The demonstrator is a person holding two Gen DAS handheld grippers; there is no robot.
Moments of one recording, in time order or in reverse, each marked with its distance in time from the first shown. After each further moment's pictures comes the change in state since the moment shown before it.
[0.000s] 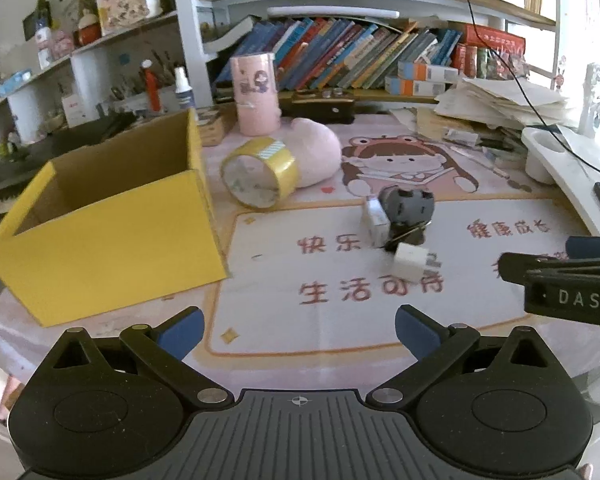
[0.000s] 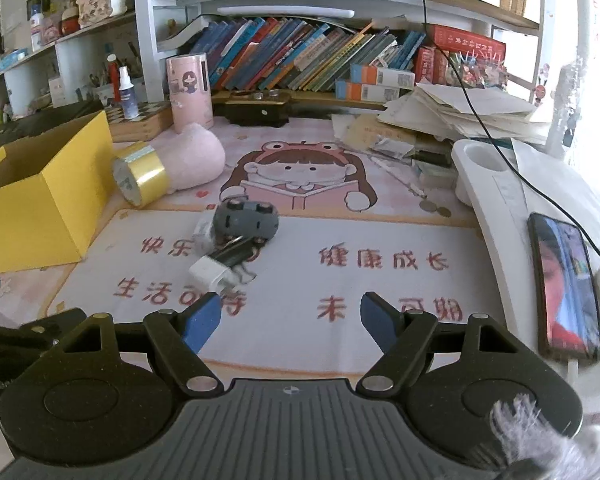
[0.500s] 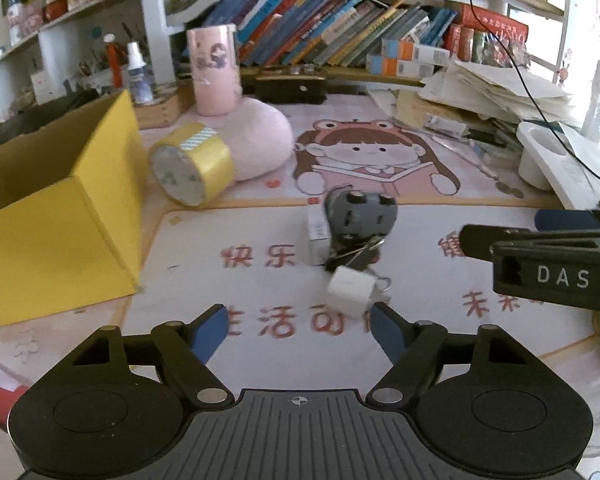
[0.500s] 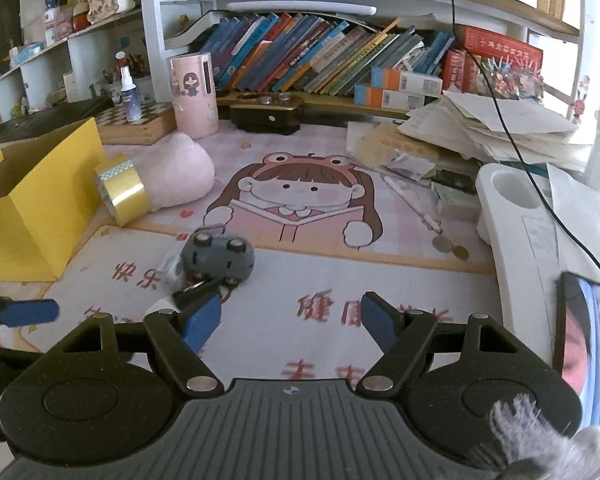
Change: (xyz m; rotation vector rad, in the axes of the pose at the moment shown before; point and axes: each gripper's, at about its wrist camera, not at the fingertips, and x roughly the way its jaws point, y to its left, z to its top) left arm 0.059 -0.053 0.031 -0.039 0.077 -0.046; right arm 0.048 -0.042 0.039 -0.059 0.011 0.094
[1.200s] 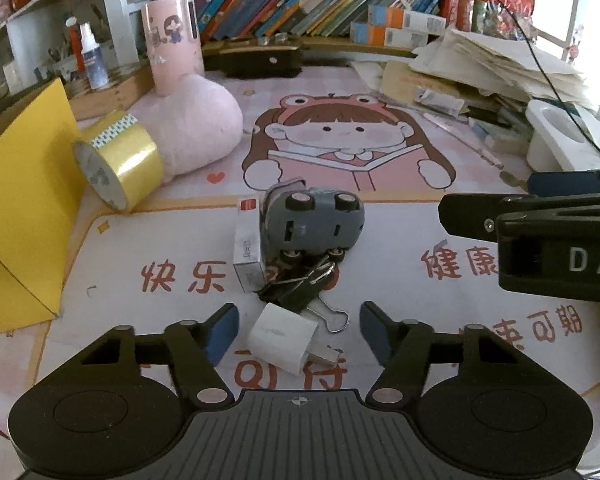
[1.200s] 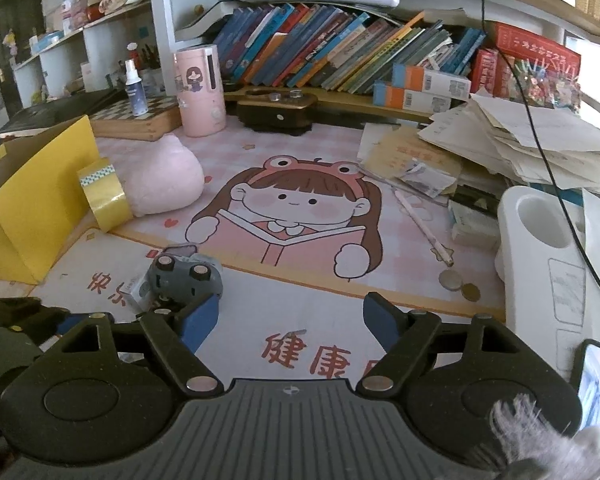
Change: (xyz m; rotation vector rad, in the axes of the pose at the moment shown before) left arm 0.061 -0.039 0.023 -0.002 0.083 -0.001; right arm 0.038 -0.037 0.026 -0.062 0.029 0.098
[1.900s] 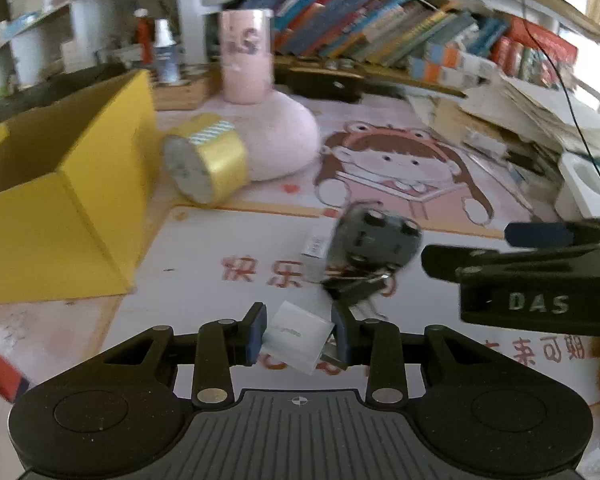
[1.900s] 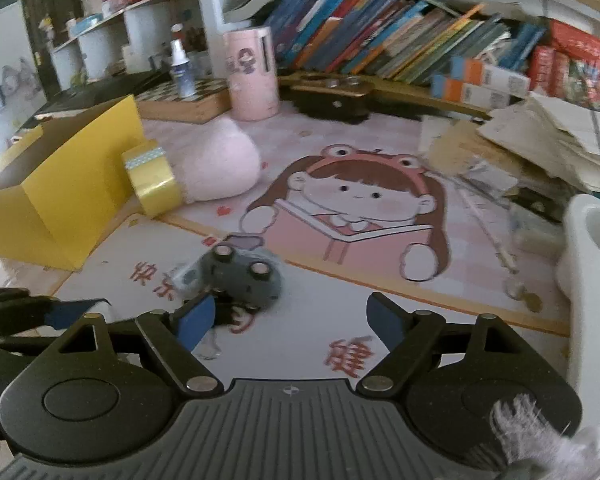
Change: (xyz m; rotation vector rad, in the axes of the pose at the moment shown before) left arm -0.043 0.039 -0.007 -0.143 -0.057 0.084; right arm 0.021 0.028 0.006 -0.050 0.048 0.132
